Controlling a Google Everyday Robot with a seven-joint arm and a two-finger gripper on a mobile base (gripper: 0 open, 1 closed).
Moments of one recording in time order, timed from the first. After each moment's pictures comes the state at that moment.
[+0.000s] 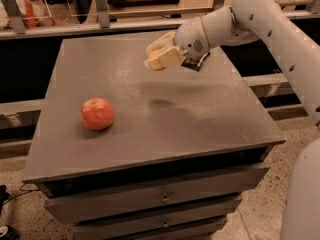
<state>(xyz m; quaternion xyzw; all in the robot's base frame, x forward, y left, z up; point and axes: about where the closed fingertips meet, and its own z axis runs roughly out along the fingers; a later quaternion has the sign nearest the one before) 0.654 -0.001 0.920 -0.59 0.61 0.35 0.41</state>
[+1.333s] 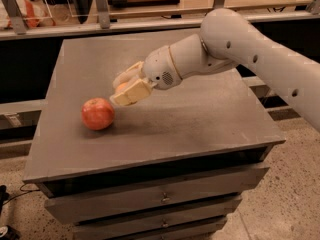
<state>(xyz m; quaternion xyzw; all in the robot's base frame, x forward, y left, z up) 0.550 0.077 0.894 -0.59 0.61 0.38 0.37</state>
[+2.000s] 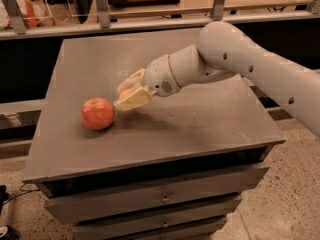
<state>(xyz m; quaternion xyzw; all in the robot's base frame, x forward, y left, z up) 0.564 0.075 0.864 -0.59 0.63 0.35 0.38</state>
